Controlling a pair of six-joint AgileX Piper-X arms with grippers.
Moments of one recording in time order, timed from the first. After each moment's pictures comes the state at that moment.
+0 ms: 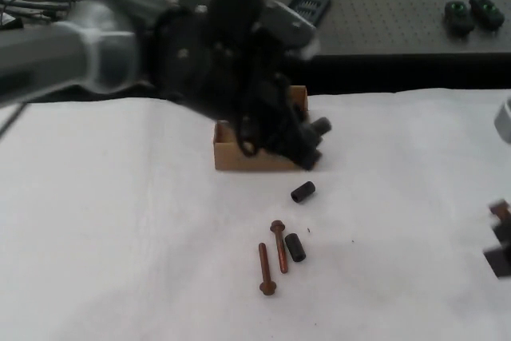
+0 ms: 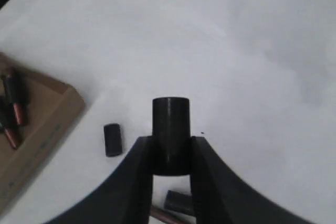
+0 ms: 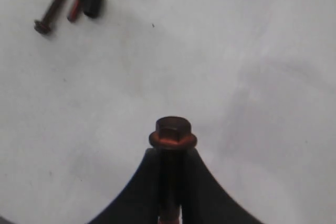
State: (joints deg) left arm -32.6 99.7 -78.6 22.1 24.8 17.9; right arm 34.1 54.5 -51.3 57.0 3.5 0.0
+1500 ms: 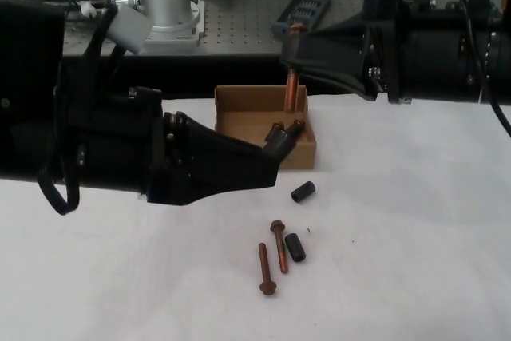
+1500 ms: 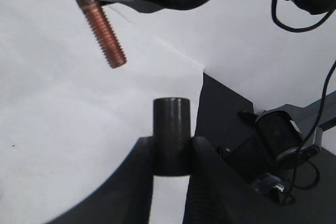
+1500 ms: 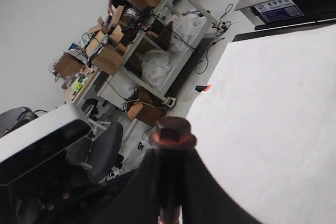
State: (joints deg) left arm -26.1 67.3 -47.2 2.9 56.5 -6.1; right arm 34.1 72.8 -51.3 -3.8 -38.5 44.1
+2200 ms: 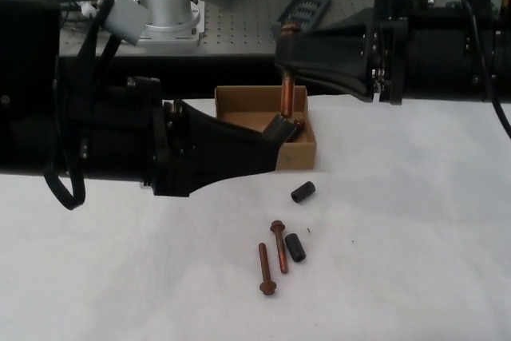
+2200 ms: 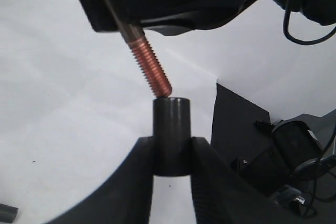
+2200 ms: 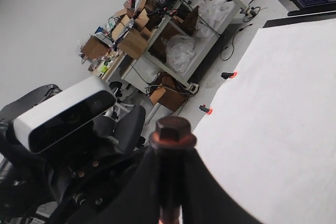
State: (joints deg) left arm -26.1 67.3 -46.9 0.0 54.2 -6.2; right arm 34.6 72.8 -51.3 -6.8 -44.7 44.2
